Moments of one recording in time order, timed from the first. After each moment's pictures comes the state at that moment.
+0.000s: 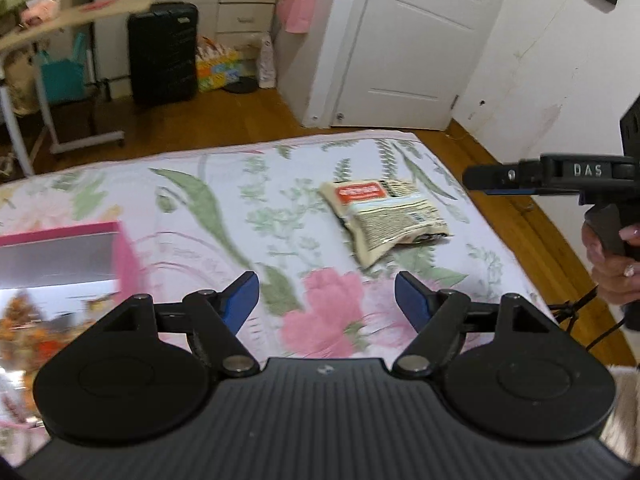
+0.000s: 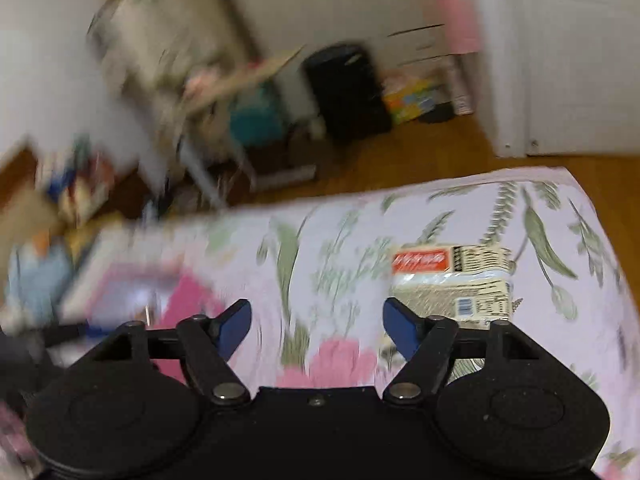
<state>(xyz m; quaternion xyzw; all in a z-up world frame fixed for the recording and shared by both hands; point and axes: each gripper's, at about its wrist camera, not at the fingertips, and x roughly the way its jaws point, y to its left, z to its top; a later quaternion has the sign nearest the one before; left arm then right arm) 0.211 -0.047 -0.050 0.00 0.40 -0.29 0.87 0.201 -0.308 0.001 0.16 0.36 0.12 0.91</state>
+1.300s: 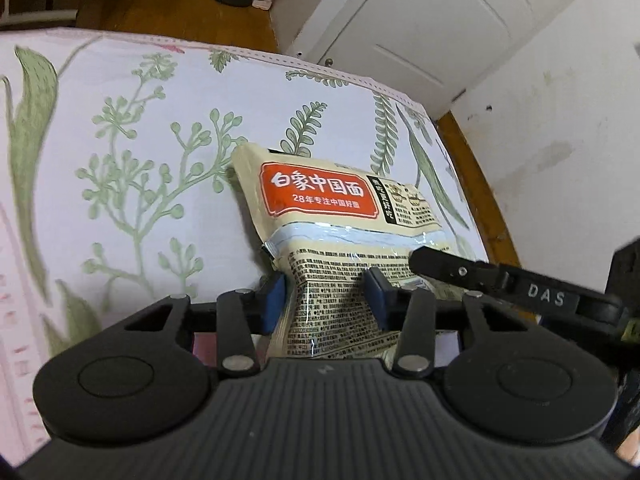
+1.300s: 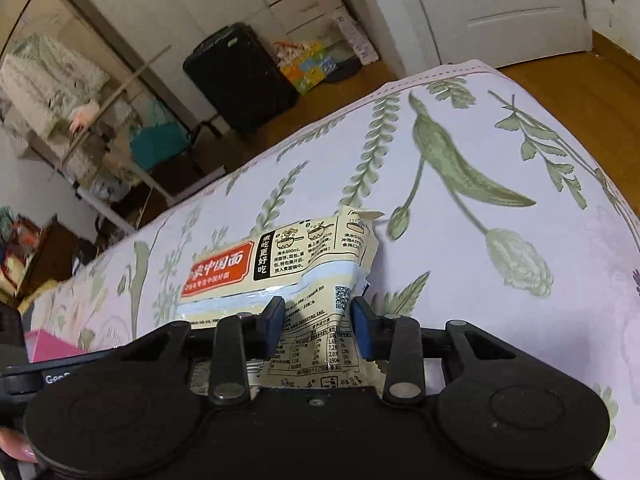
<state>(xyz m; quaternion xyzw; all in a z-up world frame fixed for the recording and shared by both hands) 0.342 -0.186 -0.196 -0.14 0.50 -0.29 0.81 0.294 -0.401 -0.146 0.24 0.42 0.03 0.88</state>
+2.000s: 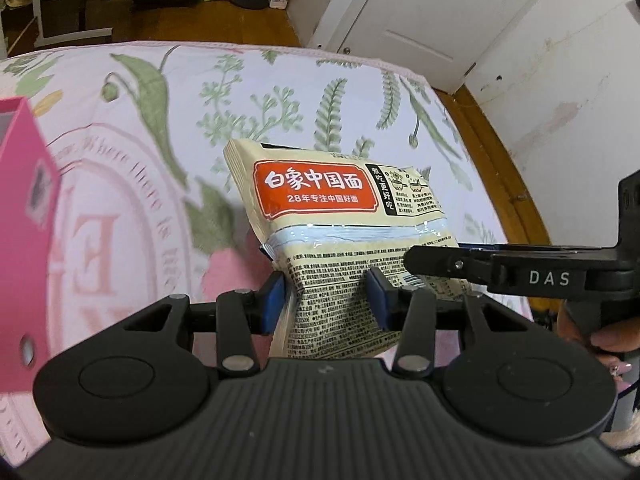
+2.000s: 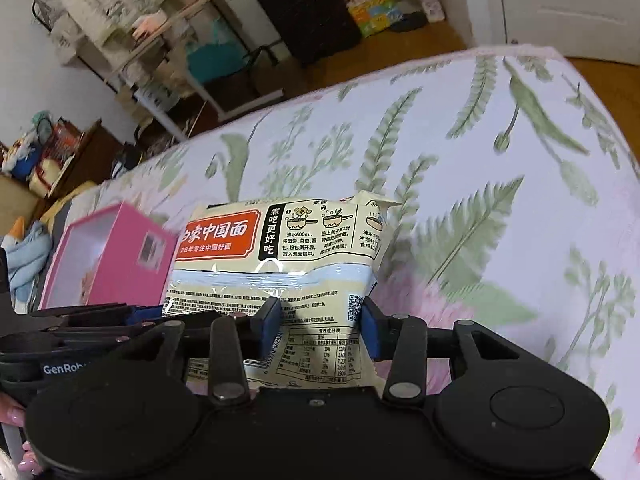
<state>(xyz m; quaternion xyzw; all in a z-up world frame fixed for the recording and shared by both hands) 0.228 -0.097 -0.131 -0.07 0.51 -0.26 0.82 0.218 -0.308 -0.096 0.18 0.49 0.11 0.85</state>
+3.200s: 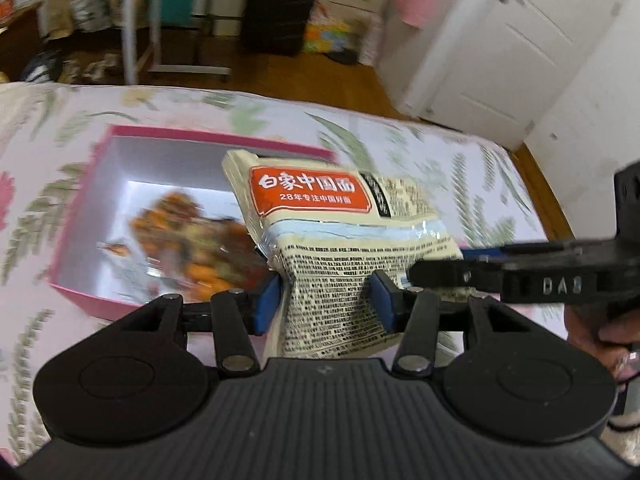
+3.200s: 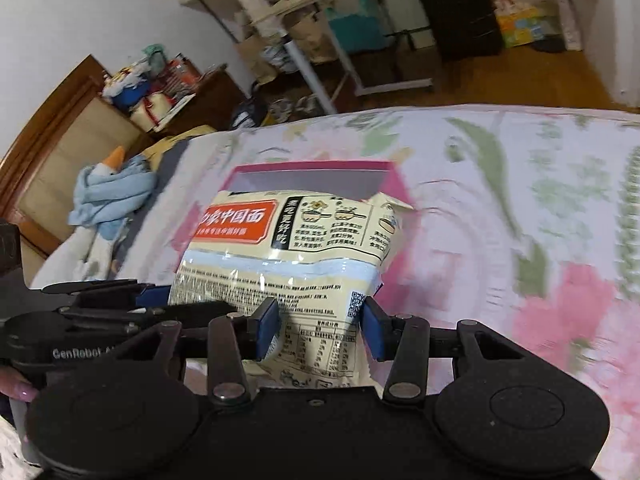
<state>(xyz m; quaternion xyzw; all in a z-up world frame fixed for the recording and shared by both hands) 0.184 0.173 -0.036 -0.09 0.46 -0.16 0.87 0.218 -0.062 -0.024 0.13 0.48 0.27 0.83</state>
